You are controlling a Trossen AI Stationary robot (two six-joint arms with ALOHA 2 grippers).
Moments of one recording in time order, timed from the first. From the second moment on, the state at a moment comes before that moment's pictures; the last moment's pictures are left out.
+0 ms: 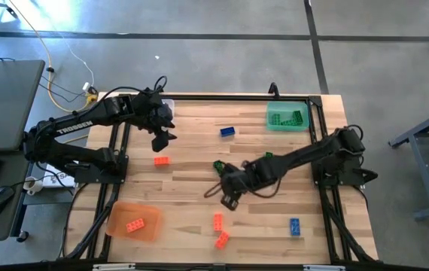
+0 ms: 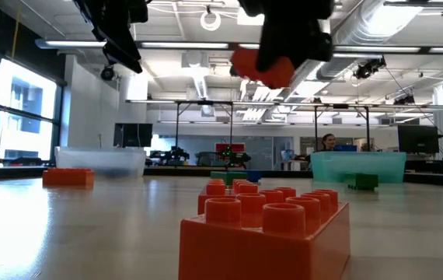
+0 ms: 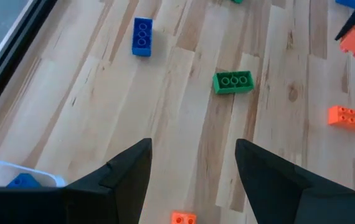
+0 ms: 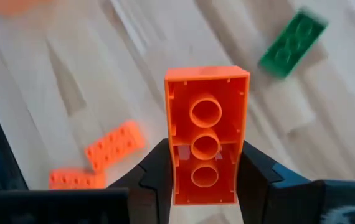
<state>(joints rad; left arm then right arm) 0.53 1.11 1.06 -0.86 0.19 0.06 0.30 1.81 1.50 -0.82 0.14 0.81</state>
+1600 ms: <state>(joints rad) 0.53 1.11 1.06 -0.18 0.50 -0.01 -0.07 1.80 2.12 -0.89 0.14 0.03</state>
